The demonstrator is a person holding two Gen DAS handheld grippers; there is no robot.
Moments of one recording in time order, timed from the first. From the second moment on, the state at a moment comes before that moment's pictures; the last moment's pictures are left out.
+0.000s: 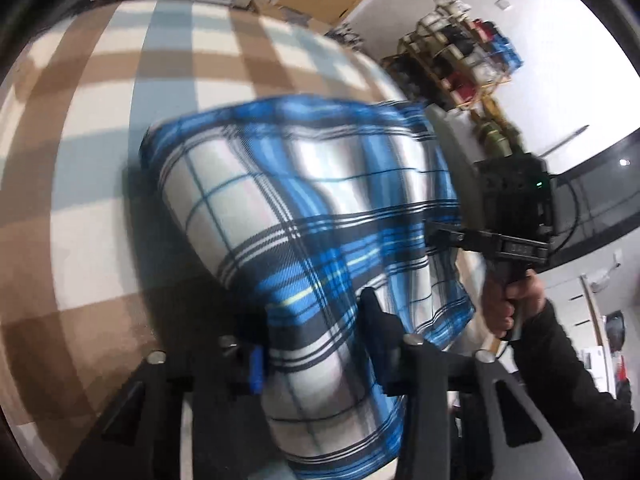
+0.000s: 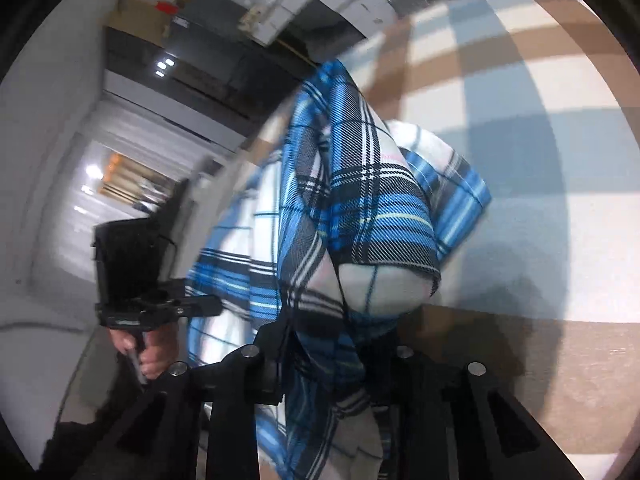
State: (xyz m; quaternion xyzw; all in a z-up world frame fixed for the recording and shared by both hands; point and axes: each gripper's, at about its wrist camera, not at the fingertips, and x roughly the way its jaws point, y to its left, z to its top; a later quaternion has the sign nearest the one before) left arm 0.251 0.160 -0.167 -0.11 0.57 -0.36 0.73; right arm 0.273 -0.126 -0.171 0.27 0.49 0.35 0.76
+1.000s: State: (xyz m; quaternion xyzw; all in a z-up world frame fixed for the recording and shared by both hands) left arm 0.272 0.502 -0.202 -0.18 0.55 -0.02 0.81; right arm 0.328 0.283 -0.141 0.10 0.48 0.47 0.73
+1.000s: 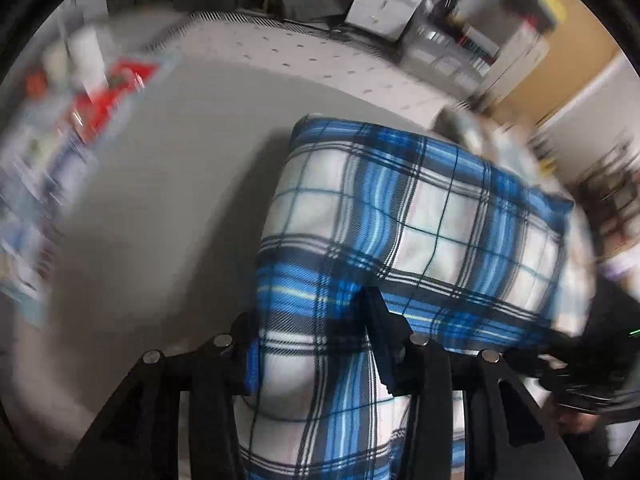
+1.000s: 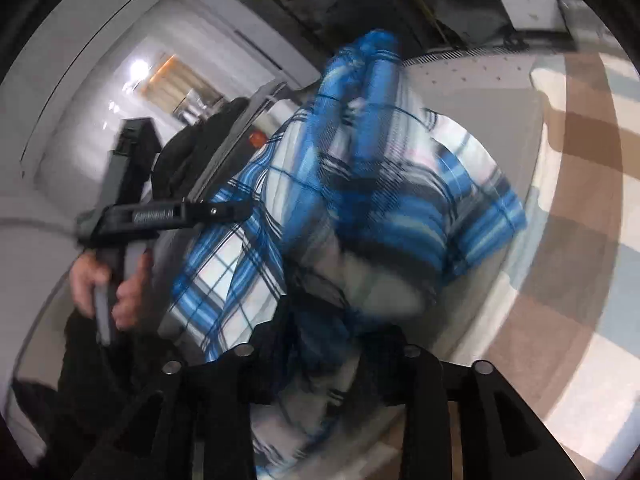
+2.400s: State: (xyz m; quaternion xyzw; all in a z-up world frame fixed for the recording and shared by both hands) left arm 0.199 0.395 -0.251 -0.03 0.49 -0.02 0.87; right arm 0.264 0.311 -0.132 -0.20 0.35 0.46 0.79
